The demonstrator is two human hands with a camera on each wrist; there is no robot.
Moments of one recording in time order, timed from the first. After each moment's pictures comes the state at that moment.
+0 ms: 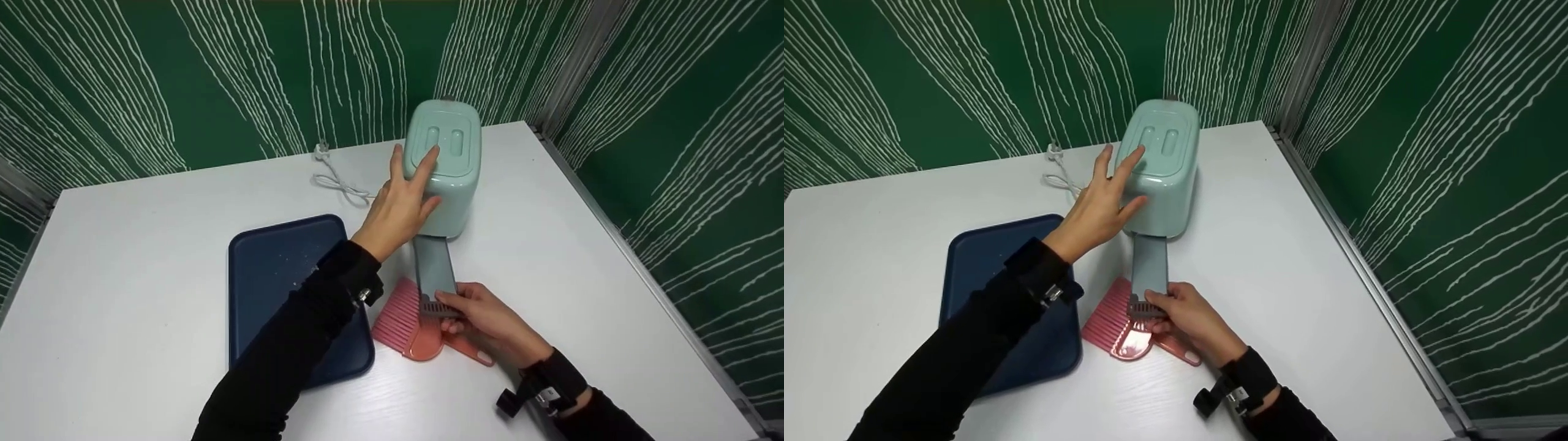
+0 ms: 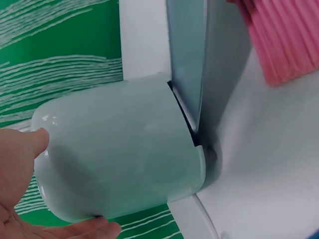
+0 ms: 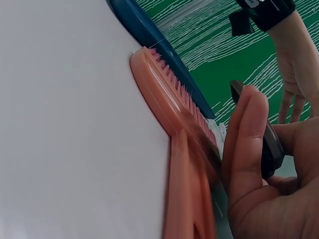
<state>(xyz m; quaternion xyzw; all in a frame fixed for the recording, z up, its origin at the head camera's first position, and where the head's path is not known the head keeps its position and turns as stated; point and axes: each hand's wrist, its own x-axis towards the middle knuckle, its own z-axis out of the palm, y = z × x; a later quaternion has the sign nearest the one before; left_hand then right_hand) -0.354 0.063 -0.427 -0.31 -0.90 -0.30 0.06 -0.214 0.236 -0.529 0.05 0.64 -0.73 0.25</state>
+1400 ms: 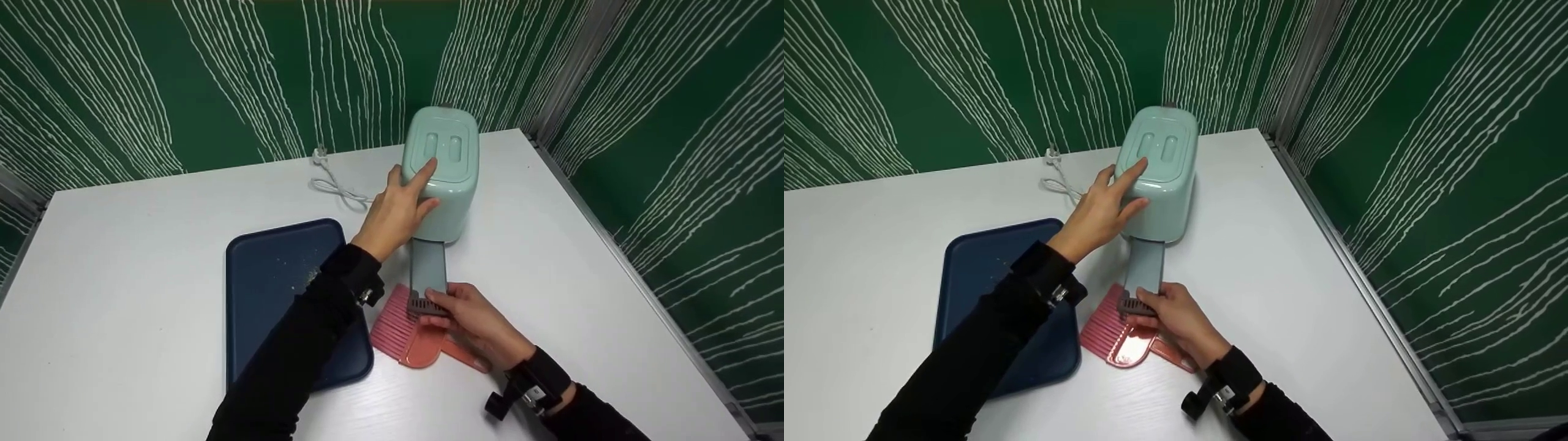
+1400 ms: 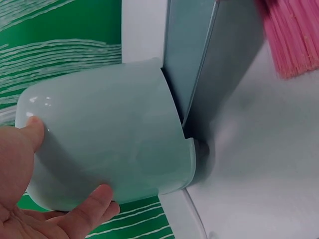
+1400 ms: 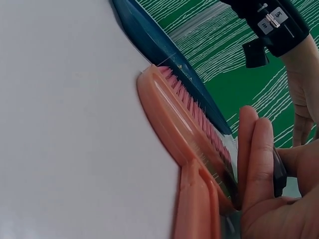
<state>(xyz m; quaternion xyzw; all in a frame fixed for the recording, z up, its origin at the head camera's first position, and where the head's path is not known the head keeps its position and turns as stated) -0.364 0.062 -0.438 -0.30 -0.90 -0.31 0.03 -0.221 0.218 -0.528 0.11 0.60 -0.76 0.22</state>
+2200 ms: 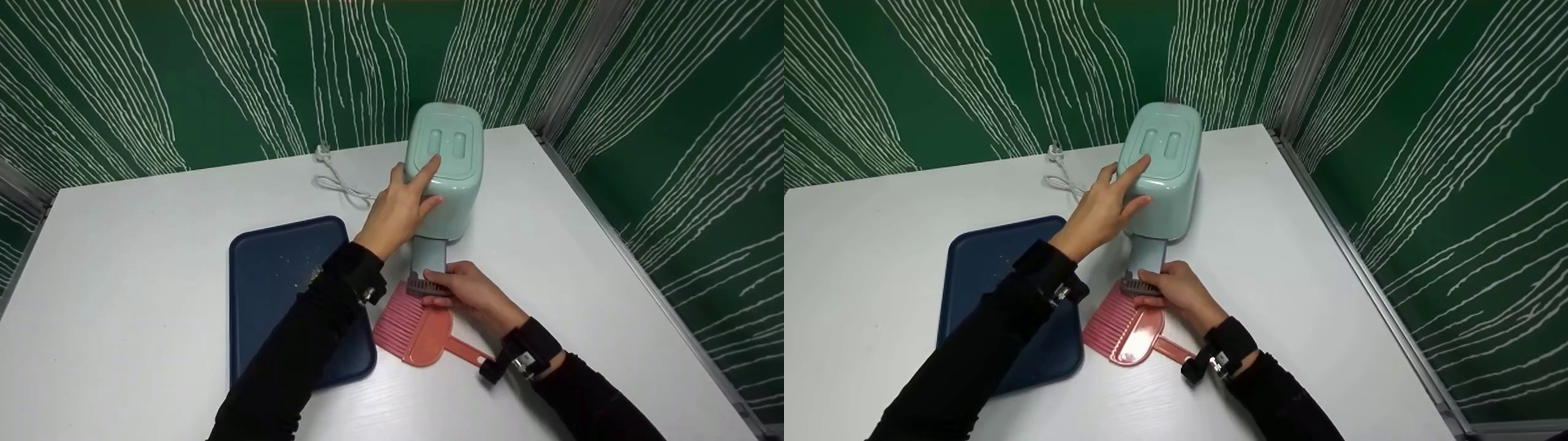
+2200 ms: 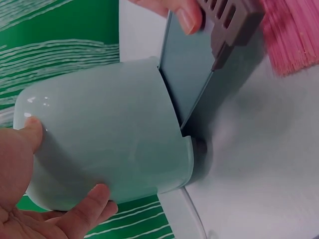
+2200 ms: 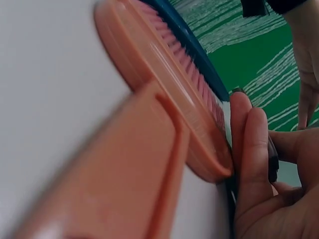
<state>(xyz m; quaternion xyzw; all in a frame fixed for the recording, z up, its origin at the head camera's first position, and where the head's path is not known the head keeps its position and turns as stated) -0.365 0.062 -0.441 -0.30 -0.90 -0.31 0.06 -0.262 0.223 -0.531 0.11 0.65 -0.72 0.23</state>
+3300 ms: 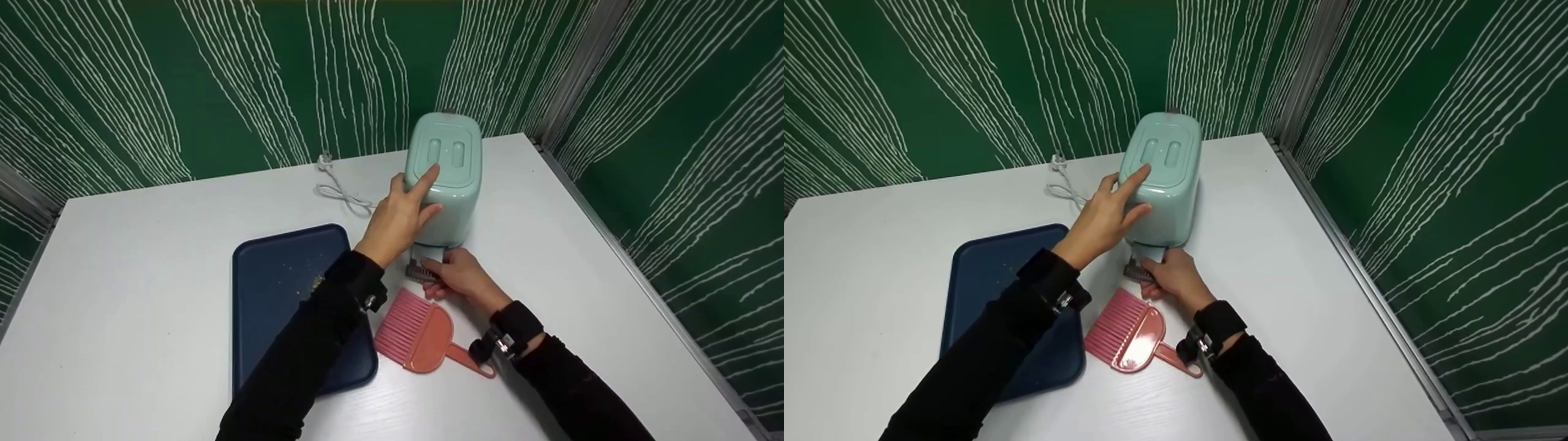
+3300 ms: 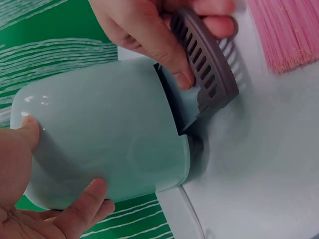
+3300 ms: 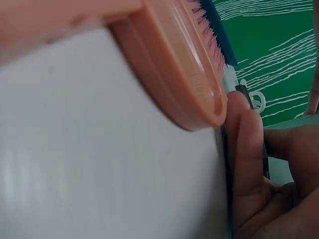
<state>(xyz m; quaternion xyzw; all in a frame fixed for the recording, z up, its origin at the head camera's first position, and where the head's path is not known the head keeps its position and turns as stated) -0.365 0.062 -0.443 -0.31 -0.90 -0.29 0.07 -0.297 0.221 -0.529 0.13 0.76 -0.61 0.19</state>
